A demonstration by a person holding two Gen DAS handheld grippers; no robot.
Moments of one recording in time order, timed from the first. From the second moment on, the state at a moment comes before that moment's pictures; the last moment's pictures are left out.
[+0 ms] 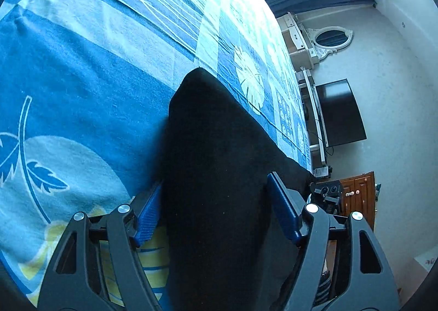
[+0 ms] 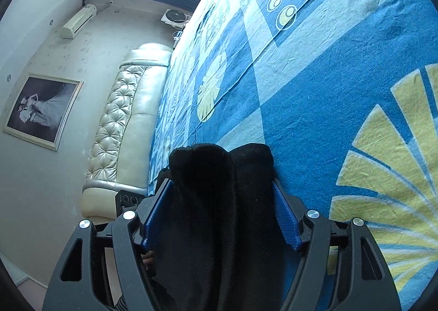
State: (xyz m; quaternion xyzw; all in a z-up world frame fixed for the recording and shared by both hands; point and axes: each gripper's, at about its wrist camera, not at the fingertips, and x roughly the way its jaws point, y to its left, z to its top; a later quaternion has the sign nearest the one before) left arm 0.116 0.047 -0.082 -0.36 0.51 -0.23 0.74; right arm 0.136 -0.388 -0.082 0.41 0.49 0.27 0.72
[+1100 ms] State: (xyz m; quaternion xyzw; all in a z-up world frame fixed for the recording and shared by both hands) left arm 0.207 0.134 -0.057 -0.27 0.52 -0.15 0.80; right arm 0.226 -0.298 -0.106 0.43 0.49 0.28 0.70
